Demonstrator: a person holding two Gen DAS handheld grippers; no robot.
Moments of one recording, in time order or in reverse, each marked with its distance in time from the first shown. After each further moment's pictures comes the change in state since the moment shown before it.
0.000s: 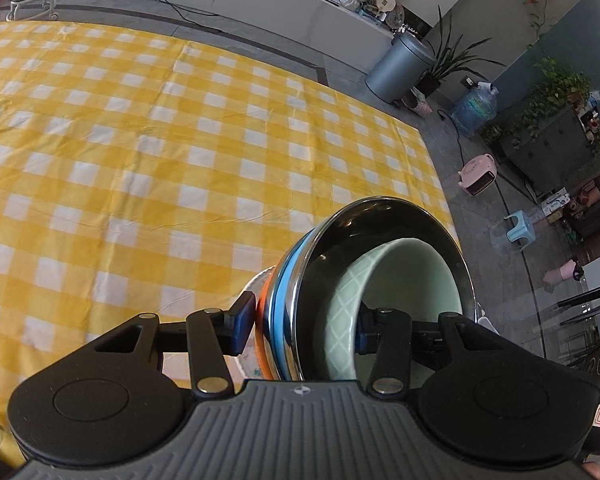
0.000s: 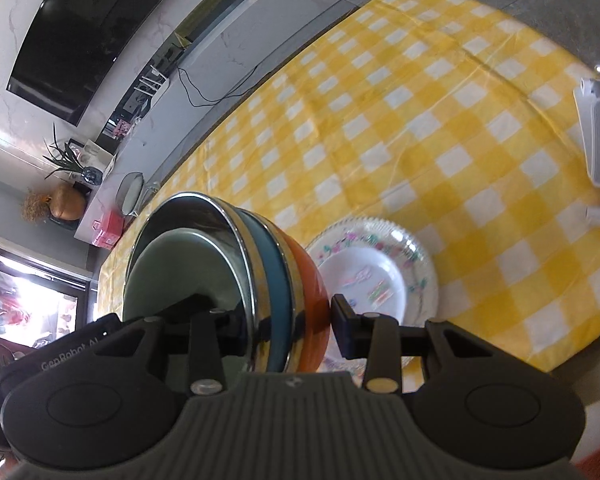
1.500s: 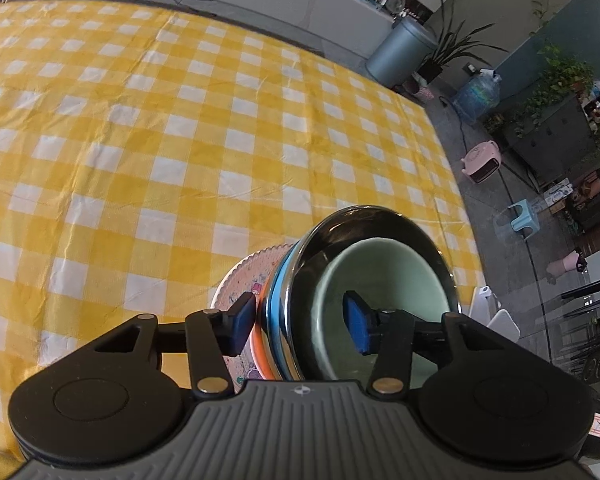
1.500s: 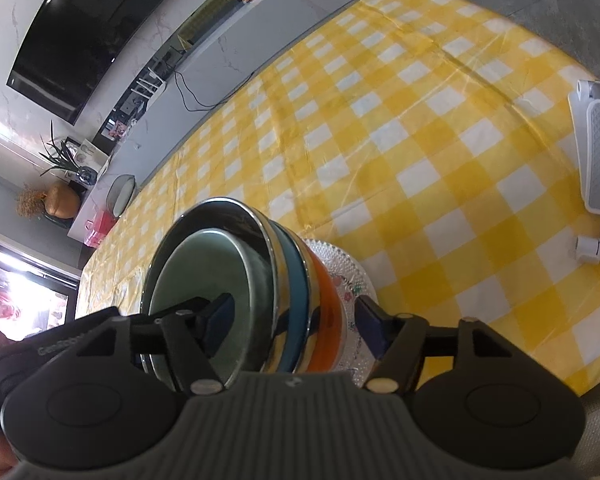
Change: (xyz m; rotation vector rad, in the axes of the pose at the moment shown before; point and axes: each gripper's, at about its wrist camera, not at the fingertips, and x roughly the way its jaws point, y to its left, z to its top) left arm 0.036 -0.006 -0.015 0.015 0.017 -0.004; right arm 0.025 -0.044 0.007 -0.040 -0.041 -0.004
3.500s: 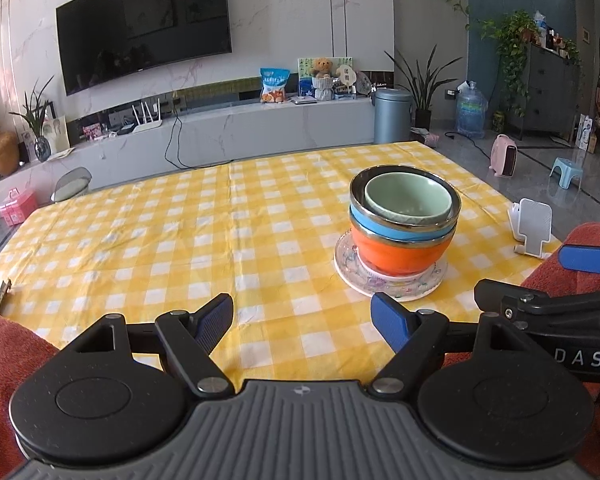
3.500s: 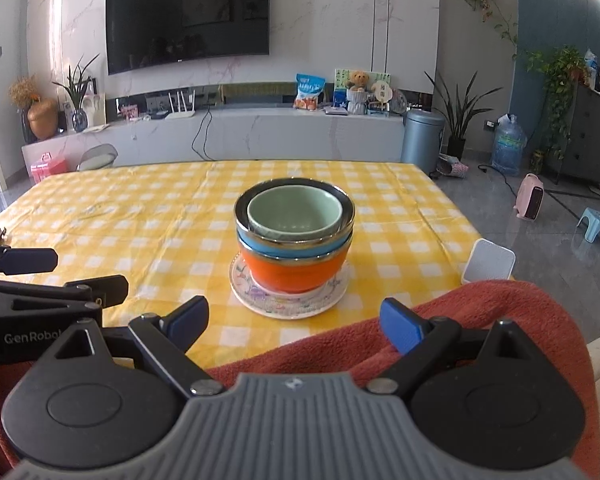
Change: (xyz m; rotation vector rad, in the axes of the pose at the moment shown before) left arm -0.142 0.000 -0.178 0.465 -0.419 0.290; right arm -0.121 0.090 -0.209 -0.628 -0.405 -0.317
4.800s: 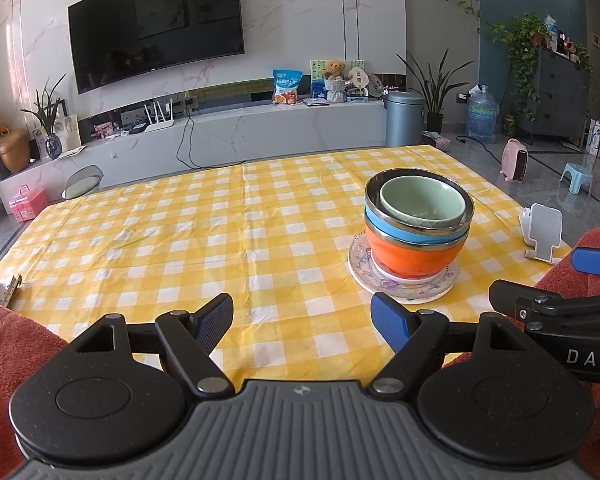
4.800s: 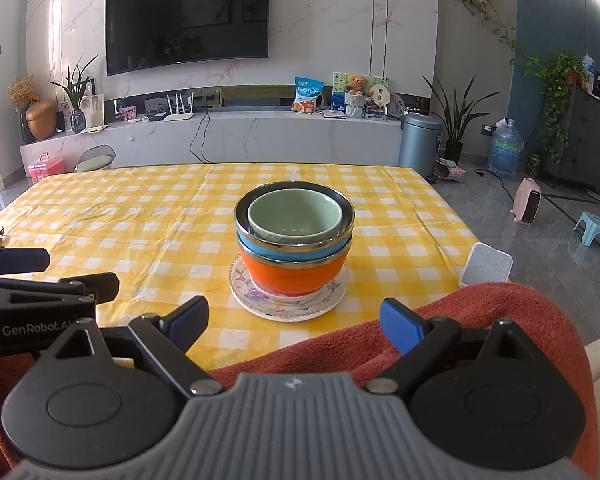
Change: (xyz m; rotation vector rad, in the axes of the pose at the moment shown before) left arm -0.006 0.006 0.004 -0.018 -0.002 0.032; right arm 0.001 0.003 -0.001 -0.004 -0.011 -0.011
